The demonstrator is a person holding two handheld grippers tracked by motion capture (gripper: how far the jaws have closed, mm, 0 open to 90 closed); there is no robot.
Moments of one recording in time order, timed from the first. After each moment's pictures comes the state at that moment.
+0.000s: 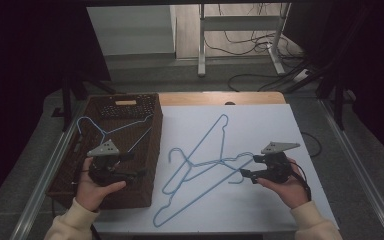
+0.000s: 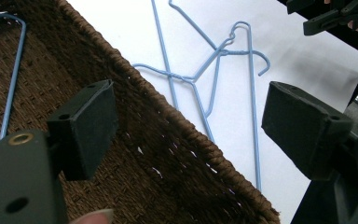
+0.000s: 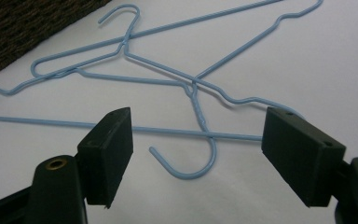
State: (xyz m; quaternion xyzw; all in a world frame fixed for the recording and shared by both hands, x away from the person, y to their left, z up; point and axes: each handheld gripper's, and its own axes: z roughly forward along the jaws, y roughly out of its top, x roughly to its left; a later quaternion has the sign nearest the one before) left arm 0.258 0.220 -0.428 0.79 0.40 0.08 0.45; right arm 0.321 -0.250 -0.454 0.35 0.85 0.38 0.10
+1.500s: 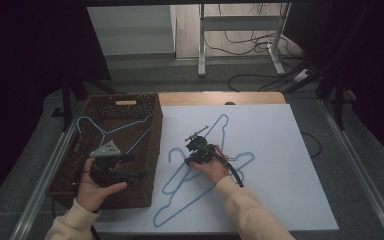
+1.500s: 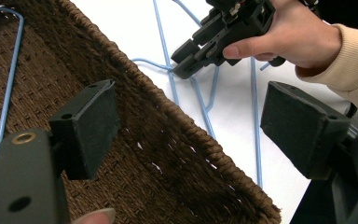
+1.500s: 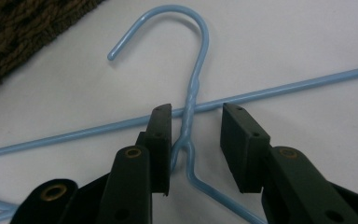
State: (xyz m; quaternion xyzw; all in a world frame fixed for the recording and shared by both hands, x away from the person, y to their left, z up) left arm 0.257 0.218 -0.429 0.80 0.41 0.08 0.44; right arm 0.395 -0.053 -0.513 0.36 0.90 0.26 0.05
